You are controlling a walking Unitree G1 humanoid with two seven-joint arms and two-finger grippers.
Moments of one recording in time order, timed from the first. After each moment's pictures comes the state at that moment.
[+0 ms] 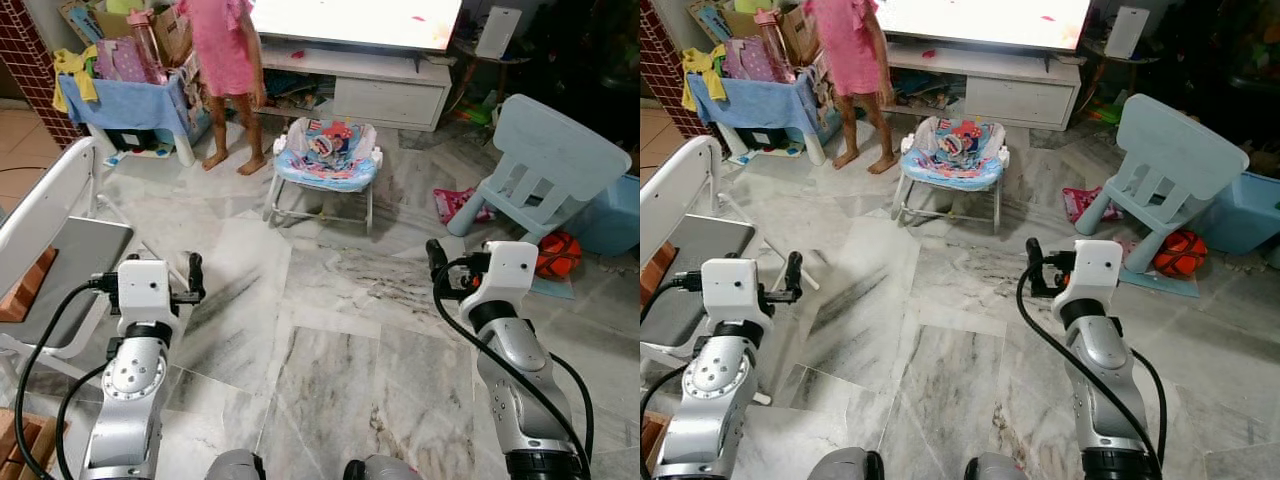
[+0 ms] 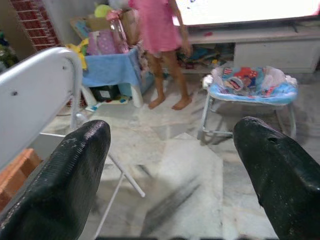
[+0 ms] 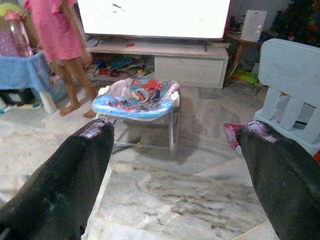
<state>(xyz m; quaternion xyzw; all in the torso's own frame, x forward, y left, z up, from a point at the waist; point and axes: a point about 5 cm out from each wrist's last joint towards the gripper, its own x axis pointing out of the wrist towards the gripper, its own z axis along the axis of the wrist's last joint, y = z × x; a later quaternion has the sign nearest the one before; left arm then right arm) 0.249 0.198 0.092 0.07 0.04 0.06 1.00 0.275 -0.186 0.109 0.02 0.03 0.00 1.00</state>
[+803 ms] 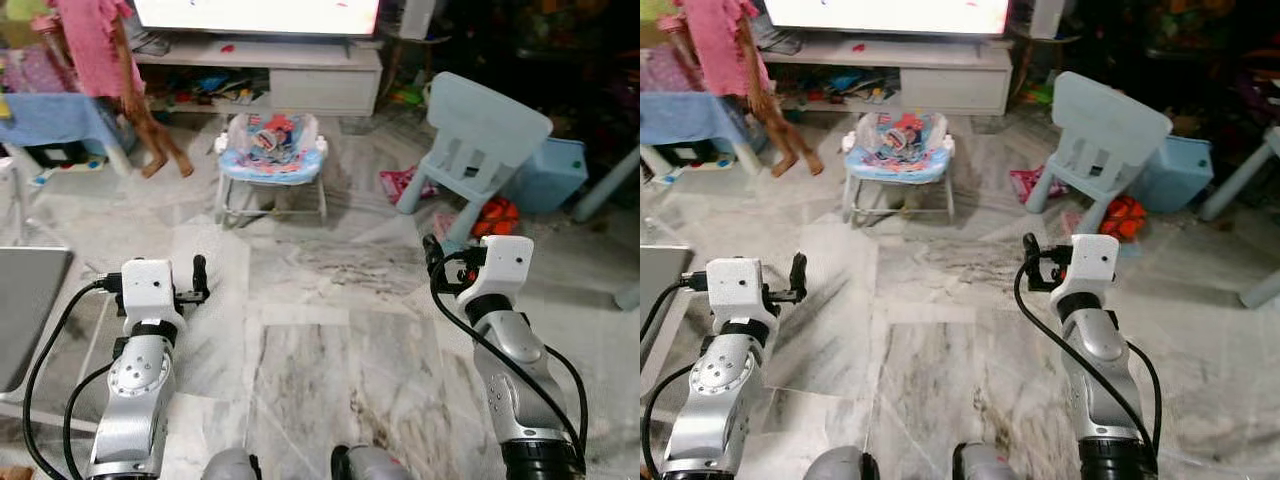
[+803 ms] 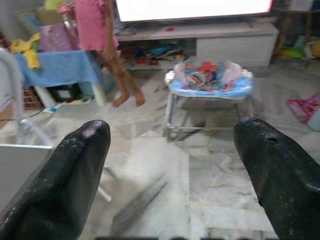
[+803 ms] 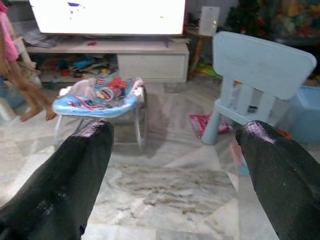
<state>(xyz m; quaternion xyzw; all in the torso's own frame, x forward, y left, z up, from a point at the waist) 0.252 0.198 0.089 0.06 0.06 0.07 0.99 0.278 -0.186 0.106 0.02 0.03 0.00 1.00</state>
